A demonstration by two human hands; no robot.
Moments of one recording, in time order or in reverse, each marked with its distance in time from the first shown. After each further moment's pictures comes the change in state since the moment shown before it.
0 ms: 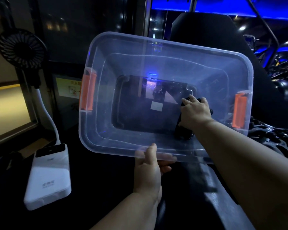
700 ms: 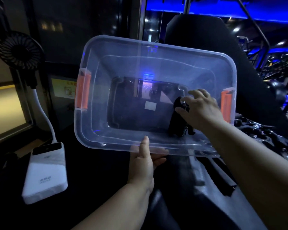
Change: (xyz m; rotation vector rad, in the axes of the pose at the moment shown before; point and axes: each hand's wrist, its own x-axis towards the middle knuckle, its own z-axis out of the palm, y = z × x) left_hand 0.006 -0.003 0.004 -0.025 0.002 0.016; right_hand -0.049 0.031 -0.037 0.417 0.253 0.084
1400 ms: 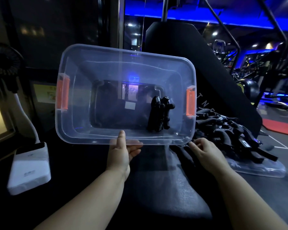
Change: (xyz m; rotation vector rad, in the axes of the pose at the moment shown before) left_hand -0.001 -0.006 0.001 0.080 0.018 0.070; right_hand -0.165 0.067 0.006 0.465 -0.287 0.556
